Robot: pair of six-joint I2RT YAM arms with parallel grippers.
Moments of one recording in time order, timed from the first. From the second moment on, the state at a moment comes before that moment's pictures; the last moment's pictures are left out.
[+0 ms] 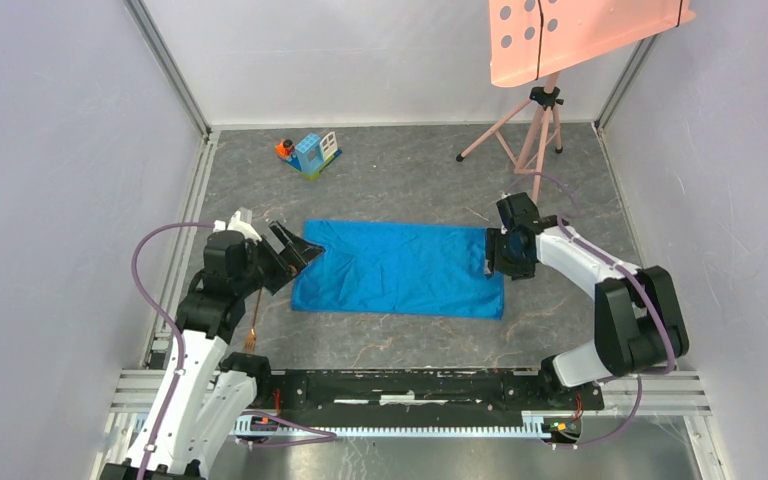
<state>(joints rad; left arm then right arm) -0.14 0.65 0.64 -0.55 0.29 -0.83 0.27 1.45 0.84 -0.61 0.05 0.35</state>
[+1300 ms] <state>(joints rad) -0.14 0.65 0.76 -0.66 0.46 -0.72 0.26 1.48 0.81 -0.57 0.37 0.01</state>
